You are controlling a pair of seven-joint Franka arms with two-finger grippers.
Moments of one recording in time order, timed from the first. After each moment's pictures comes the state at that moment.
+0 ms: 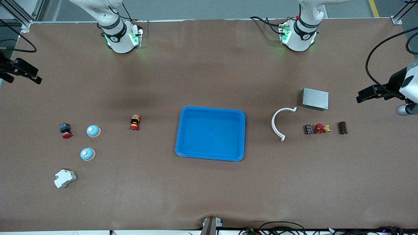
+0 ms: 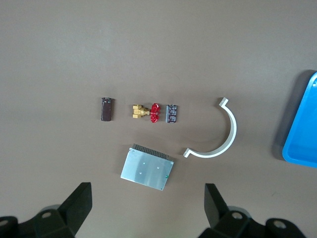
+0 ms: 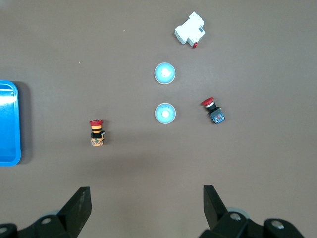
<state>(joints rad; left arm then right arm) 0.00 0.09 0.02 -1.58 -0.02 1.59 -0.08 -0.18 -0.15 0.05 -1.75 0.02 1.63 -0.06</state>
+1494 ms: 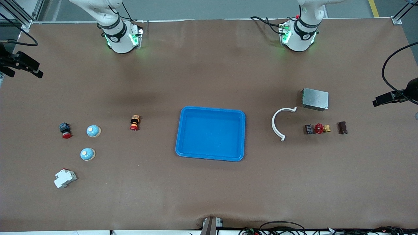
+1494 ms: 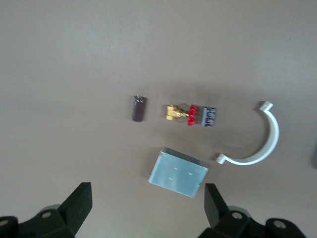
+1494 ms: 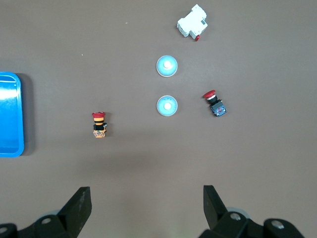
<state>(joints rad) 0.13 0.12 0.03 -1.65 0.02 1.68 0.04 -0.18 -0.18 0.06 -1.76 0.02 1.60 -0.06</state>
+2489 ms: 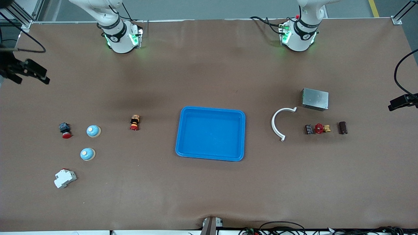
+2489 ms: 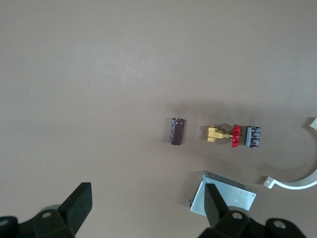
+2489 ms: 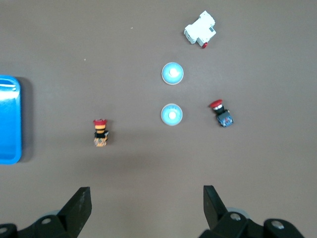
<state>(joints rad) 0.24 0.11 0.03 -1.76 0.07 1.88 0.16 -0.16 -0.13 0.07 -1.82 0.02 1.72 -0.06</state>
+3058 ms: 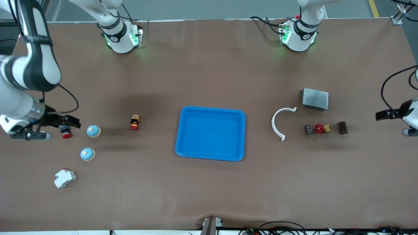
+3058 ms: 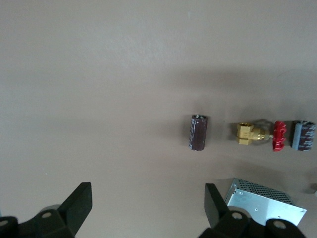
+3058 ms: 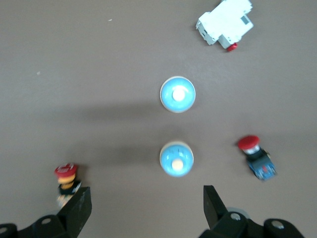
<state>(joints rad) 0.25 0.28 0.02 -1.78 0.17 1.95 0.17 -0.16 0.25 0.06 -1.88 0.02 2.12 -0.06</state>
